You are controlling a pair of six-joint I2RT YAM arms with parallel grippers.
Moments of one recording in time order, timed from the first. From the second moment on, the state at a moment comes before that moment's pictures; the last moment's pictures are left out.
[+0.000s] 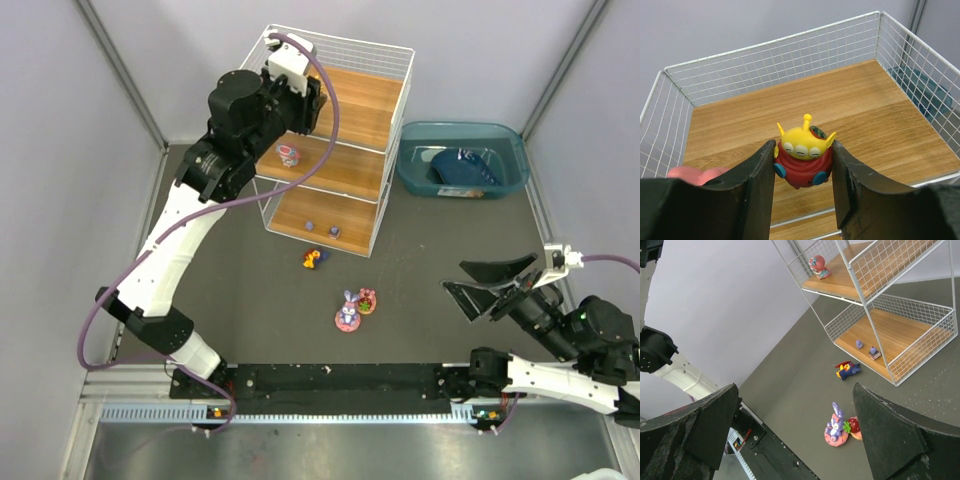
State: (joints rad) left arm -0.61 1.58 2.07 -0.47 -0.08 0.14; right arm 1.32 0.10 0.79 -0.53 0.58 0.47
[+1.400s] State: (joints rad) left arm -0.58 1.61 2.05 -0.47 -0.07 0.06; right arm 1.32 0.09 0.77 -0.55 0.61 0.48
